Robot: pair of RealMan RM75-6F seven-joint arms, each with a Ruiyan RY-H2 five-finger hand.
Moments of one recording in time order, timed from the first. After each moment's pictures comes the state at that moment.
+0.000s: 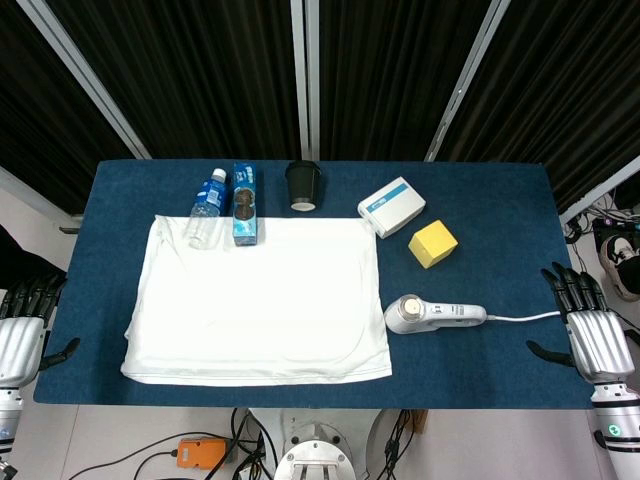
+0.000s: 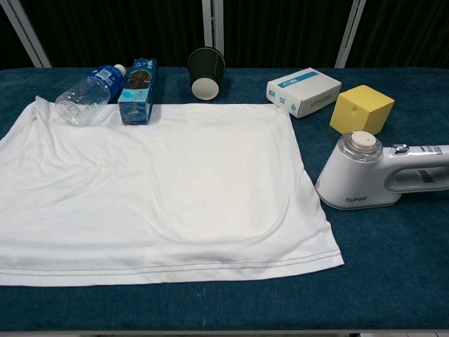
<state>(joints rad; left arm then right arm) -0.05 -1.15 -0.02 -1.53 1.48 1.52 0.06 0.11 -1.05 0.05 -1.69 -1.55 1.46 0.02</state>
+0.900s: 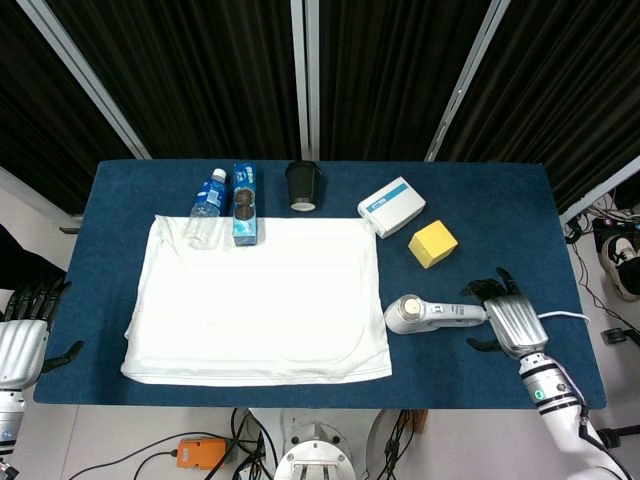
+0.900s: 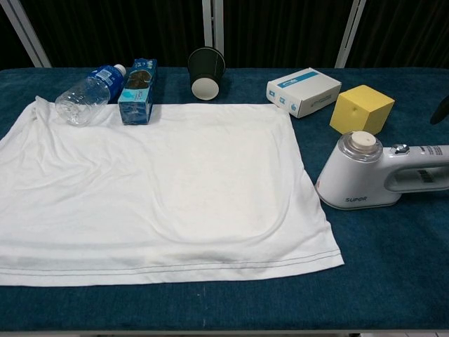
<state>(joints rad) -0.05 -1.17 -0.02 -1.49 1.50 1.50 0.02 0.31 -1.17 0.09 -1.77 -1.38 1.12 -0.25</state>
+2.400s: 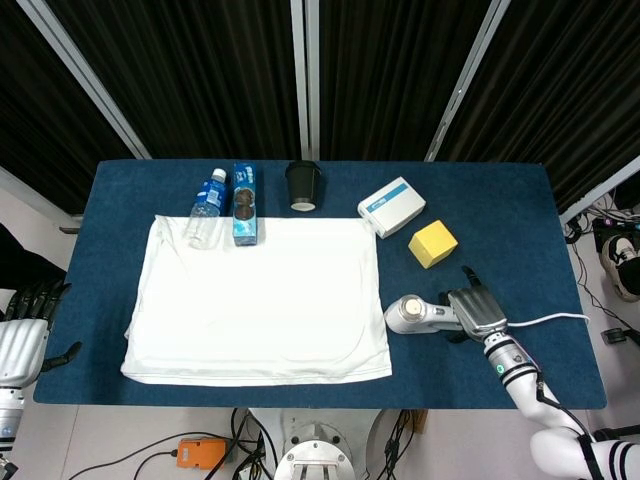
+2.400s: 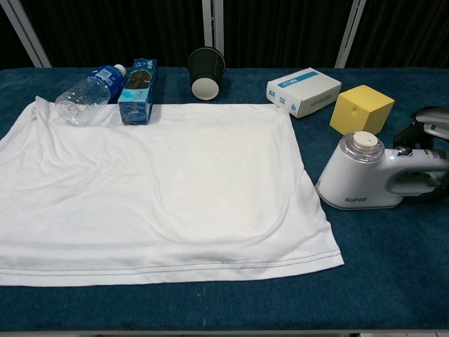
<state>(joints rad) -0.06 -1.17 -0.01 -1.48 1.47 1.45 0.02 0.48 -1.28 0.07 -1.69 -1.17 0.96 -0.39</state>
